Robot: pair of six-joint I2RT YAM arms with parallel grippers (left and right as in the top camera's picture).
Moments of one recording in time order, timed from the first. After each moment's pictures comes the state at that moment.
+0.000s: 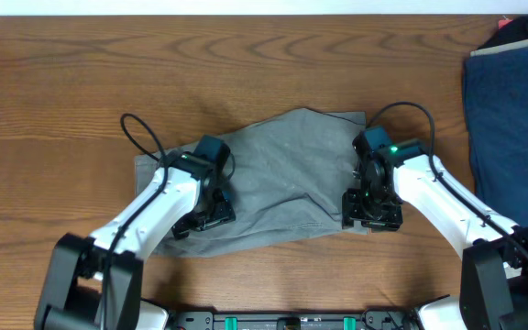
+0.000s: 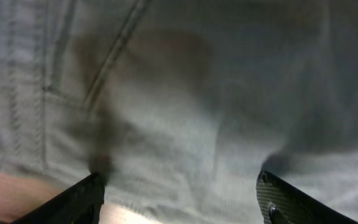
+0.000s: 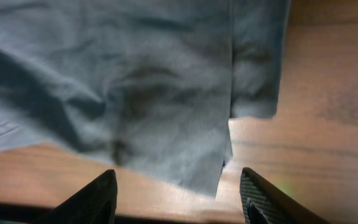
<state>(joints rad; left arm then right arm) -0.37 1.59 0.89 -0.98 0.02 -0.72 0.34 1.61 0.95 -1.06 -0.20 0.41</state>
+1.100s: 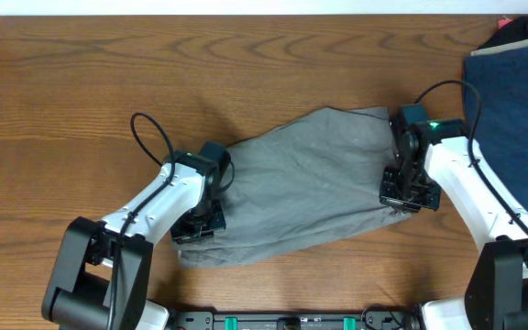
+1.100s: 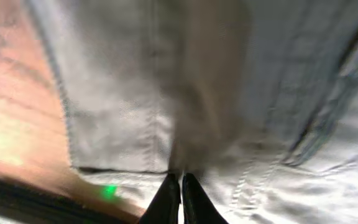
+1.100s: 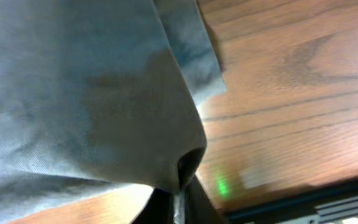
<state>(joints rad) -0.37 1.64 0.89 -1.10 -0.01 -0.65 0.15 1.61 1.11 -1.24 0.05 0.47</state>
